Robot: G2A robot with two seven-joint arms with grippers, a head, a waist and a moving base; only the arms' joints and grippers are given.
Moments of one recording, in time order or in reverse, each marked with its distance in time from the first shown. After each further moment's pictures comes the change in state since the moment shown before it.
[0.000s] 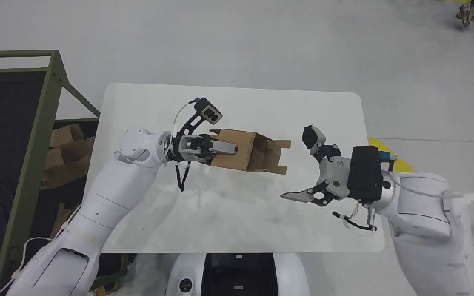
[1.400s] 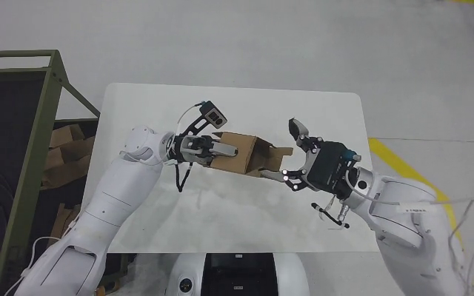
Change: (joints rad) left arm -0.005 -0.045 -0.015 0.040 -0.002 0.082 -0.071; right arm 0.024 0.000 -0.137 -0.072 -0.332 0.250 -0.102
